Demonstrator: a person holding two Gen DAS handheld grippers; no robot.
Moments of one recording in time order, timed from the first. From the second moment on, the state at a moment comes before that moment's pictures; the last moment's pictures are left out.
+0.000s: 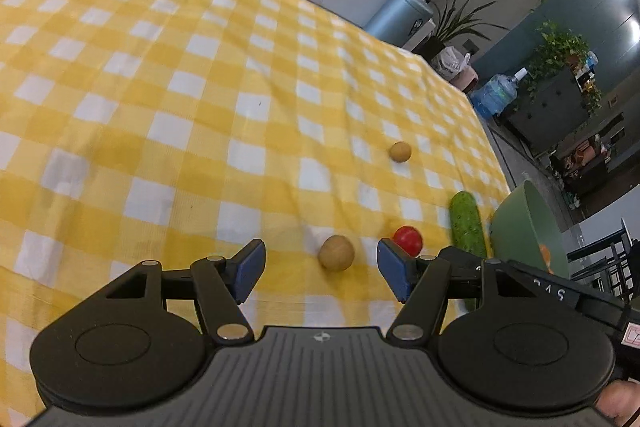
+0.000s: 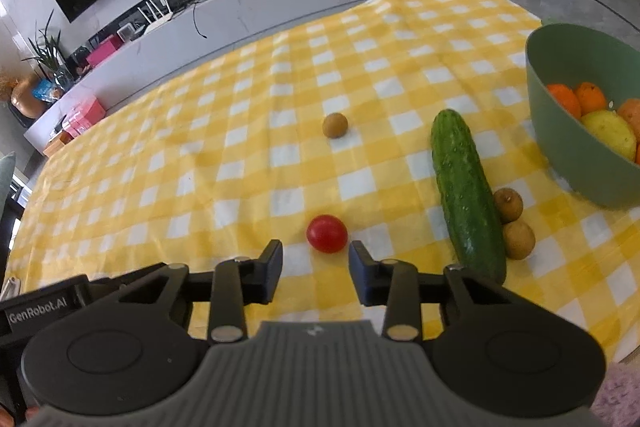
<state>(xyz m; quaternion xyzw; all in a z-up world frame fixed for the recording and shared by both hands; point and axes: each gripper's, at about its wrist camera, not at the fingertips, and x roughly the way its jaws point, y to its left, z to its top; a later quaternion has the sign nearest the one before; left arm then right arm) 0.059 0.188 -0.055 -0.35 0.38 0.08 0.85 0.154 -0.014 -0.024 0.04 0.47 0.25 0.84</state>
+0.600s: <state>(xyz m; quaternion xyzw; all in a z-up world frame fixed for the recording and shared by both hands) 0.078 0.168 -0.073 -0.27 0.38 0.07 0.88 0.192 0.003 -0.047 0.06 0.49 0.18 0.85</state>
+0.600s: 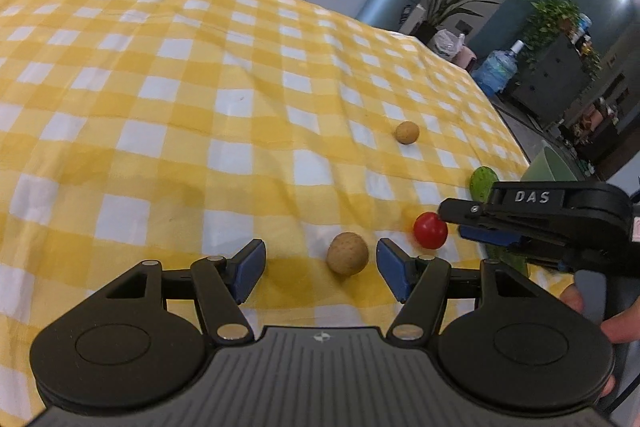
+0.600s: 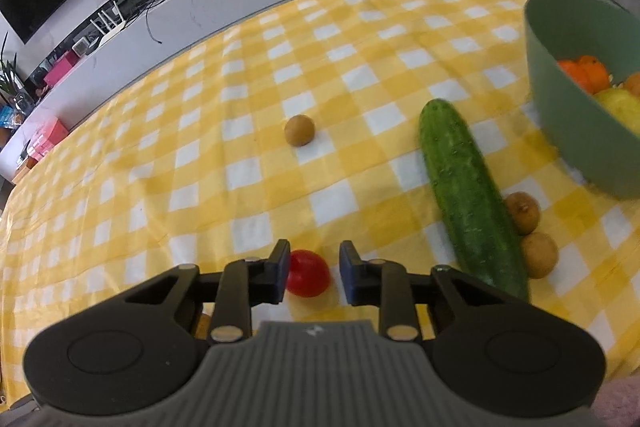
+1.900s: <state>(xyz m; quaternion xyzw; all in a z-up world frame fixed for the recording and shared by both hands) 0.088 0.115 -0.076 -0.11 0.37 0.04 0.92 0.194 -0.128 -0.030 0.13 0.50 0.05 0.85</state>
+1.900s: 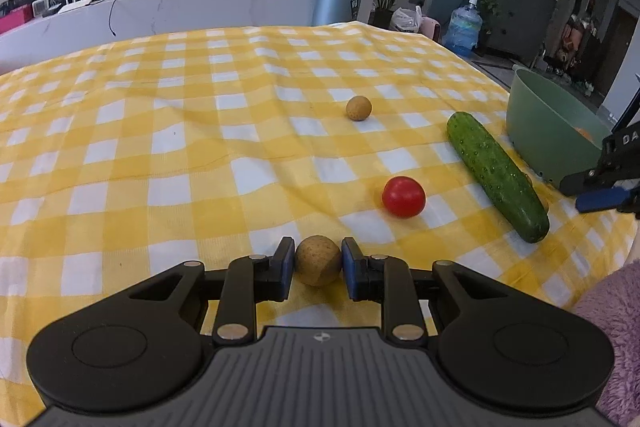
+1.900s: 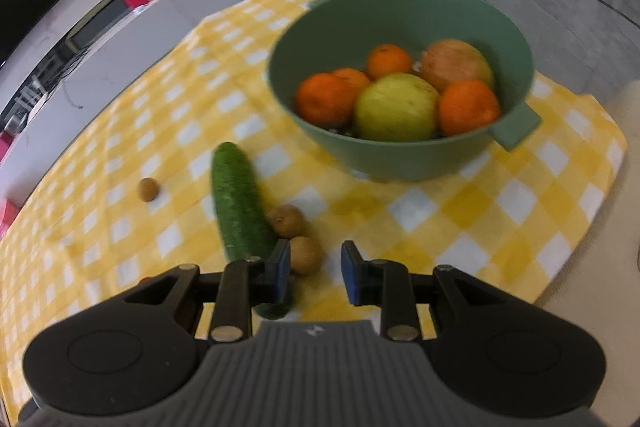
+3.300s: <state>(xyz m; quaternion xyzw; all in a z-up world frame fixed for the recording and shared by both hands) 0.088 0.126 -0.076 -0.17 0.37 0.03 0.91 0.217 -0.132 -0.058 0.23 0.54 0.04 0.81</state>
